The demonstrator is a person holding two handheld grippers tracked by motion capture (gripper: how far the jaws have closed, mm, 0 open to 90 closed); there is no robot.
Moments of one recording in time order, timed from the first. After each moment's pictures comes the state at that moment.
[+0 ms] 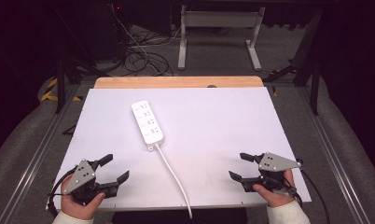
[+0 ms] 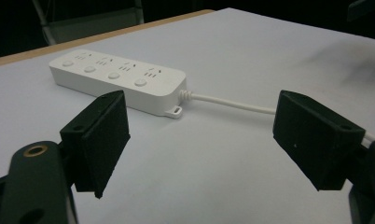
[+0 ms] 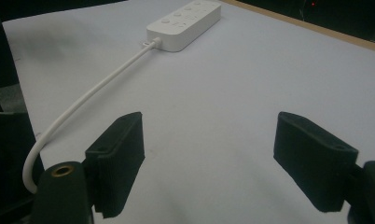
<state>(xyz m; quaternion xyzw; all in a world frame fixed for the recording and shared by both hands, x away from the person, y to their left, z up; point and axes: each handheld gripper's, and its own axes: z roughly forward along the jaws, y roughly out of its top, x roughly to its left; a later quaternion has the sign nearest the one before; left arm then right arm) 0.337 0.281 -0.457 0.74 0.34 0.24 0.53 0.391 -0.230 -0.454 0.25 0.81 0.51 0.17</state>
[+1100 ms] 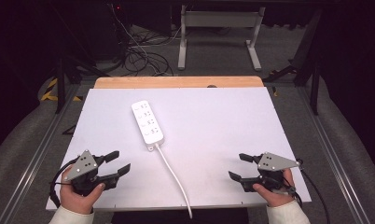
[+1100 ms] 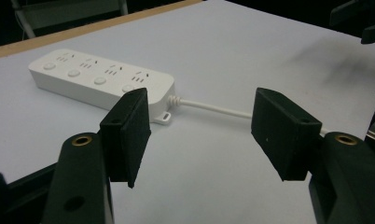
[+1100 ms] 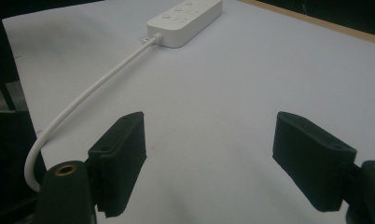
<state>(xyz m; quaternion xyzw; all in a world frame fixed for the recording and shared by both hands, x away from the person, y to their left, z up) 0.354 0.276 -0.430 0.76 0.33 0.21 0.51 0.392 -0.229 -0.455 0.25 0.81 0.51 0.17</state>
